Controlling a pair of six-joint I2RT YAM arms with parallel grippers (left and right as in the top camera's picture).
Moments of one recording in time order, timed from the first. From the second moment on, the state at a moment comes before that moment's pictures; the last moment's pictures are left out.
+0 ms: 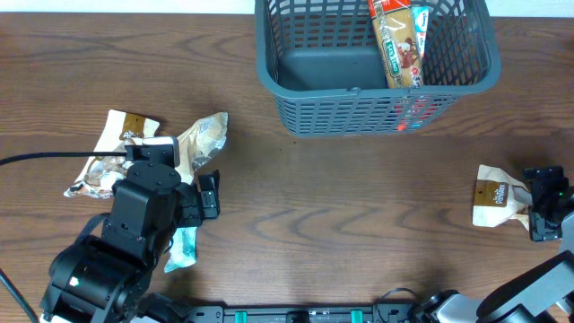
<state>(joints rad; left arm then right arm) -0.45 0.83 1.10 -1.08 -0.24 -0.41 -0.87 1.49 0.93 -0.58 -0.19 0.67</state>
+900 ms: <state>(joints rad) -0.45 0.83 1.10 -1.08 -0.24 -0.41 -0.87 1.68 0.93 -0.59 -0.11 0.89</state>
